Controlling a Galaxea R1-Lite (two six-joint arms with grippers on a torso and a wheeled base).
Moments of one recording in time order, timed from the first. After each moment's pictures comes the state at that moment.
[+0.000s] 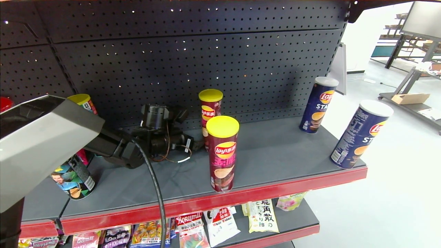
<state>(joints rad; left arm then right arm) -0.36 2.19 -1.18 -0.54 -0.11 0.13 -0.10 0.10 0.00 0.00 0.03 0.00</state>
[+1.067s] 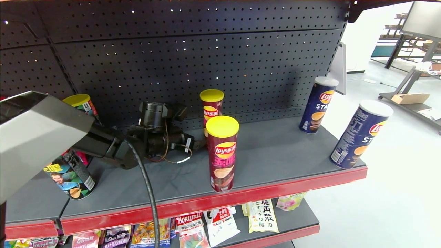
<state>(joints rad) -0.37 2.12 -1.14 -0.51 -0.11 0.11 -0.10 0.10 0.00 0.00 0.03 0.00</state>
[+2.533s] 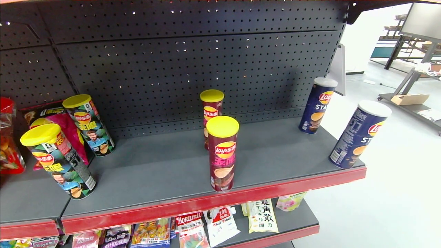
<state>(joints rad) -0.16 0.29 -0.51 0.43 -0.23 0.03 -0.10 0.10 0.00 0.00 0.03 0.00</state>
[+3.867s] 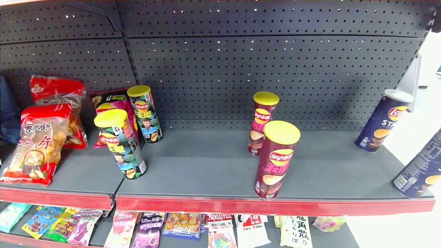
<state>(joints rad) -0.07 0.16 -0.28 0.31 0.02 -0.03 -0.10 0.10 0.00 0.00 0.03 0.00</state>
